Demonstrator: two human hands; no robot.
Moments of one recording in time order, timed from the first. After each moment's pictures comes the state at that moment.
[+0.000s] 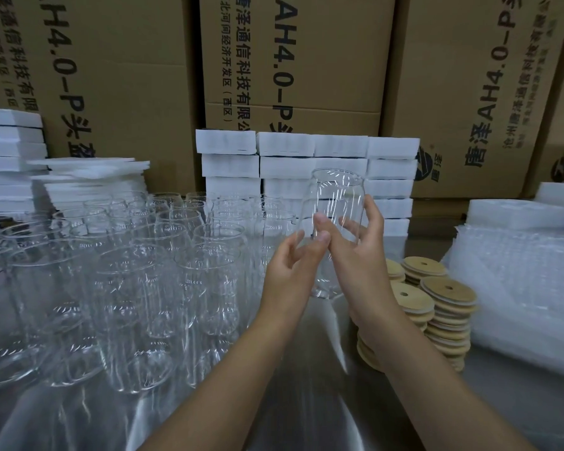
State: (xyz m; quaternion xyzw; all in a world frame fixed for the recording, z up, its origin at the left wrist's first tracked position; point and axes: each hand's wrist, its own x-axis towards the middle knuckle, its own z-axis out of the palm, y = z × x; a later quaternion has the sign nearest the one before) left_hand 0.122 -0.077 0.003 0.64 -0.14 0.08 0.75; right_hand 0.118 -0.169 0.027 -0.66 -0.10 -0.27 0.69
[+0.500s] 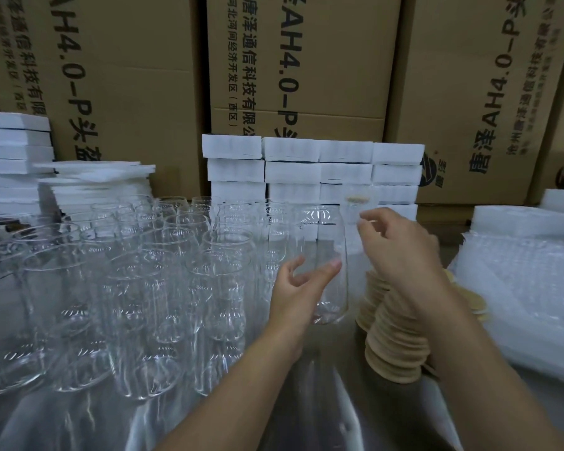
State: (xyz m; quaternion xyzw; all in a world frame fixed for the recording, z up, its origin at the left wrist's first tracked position) left_hand 0.133 -0.082 -0.015 0.61 -0.06 0.03 0.79; right_hand 0.117 -0.208 0.061 -0.90 0.02 -0.33 0.27
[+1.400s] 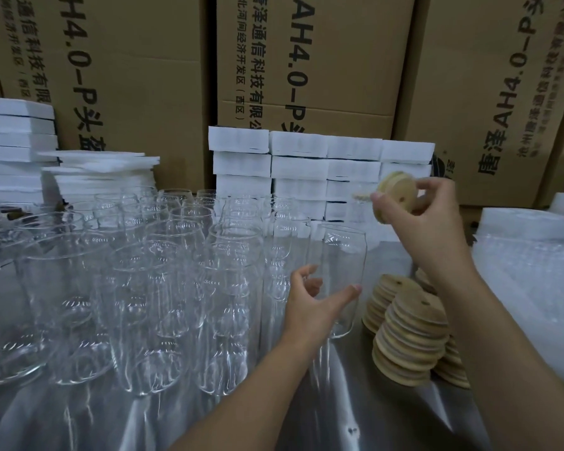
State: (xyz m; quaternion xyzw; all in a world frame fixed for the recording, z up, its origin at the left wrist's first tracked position) left_hand 0.159 -0.093 -0.052 0.67 -0.09 0.08 0.73; right_hand 0.134 -0.226 0.067 -0.78 -0.01 -0.38 0.50
